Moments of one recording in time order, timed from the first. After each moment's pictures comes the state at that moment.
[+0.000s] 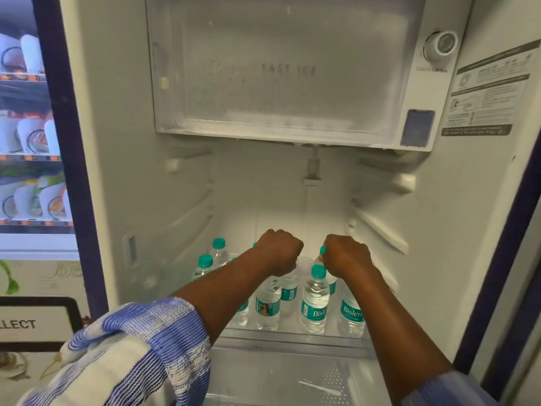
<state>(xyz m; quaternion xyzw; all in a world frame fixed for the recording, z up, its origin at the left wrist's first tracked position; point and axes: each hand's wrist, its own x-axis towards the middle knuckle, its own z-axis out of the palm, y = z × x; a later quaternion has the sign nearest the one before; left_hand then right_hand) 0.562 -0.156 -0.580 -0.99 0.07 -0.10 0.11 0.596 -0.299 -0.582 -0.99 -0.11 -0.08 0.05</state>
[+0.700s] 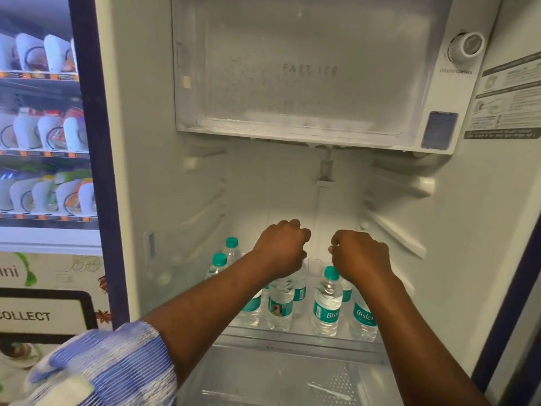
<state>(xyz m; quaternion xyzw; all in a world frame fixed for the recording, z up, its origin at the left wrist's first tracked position) 0.525 -0.147 -0.567 -0.98 0.05 -0.20 0.01 0.556 -0.295 -0.562 -0.98 -0.10 -0.12 0.09</state>
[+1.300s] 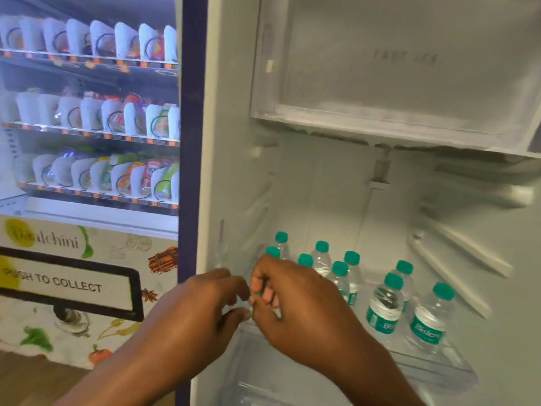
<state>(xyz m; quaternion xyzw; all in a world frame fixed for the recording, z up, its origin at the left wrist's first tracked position) 0.314 -0.029 -0.593 -0.97 -0.04 -0.21 -0.14 0.395 -0.188 -0.567 -0.84 -0.48 -0.11 0.24</state>
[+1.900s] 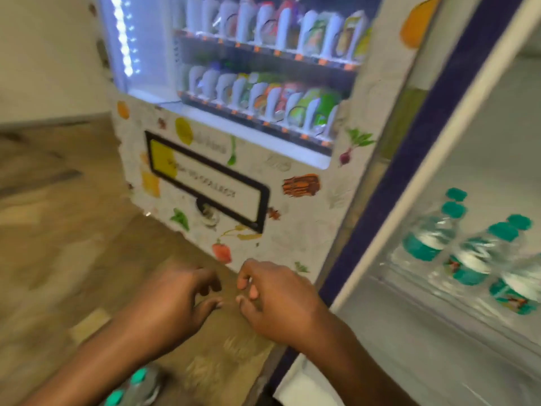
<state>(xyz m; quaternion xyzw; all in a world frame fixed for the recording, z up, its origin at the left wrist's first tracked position) 0.157 0.103 -0.733 -0.94 -0.30 -0.12 -0.14 0.319 -0.016 -0.705 -0.75 -0.64 0.07 0.16</state>
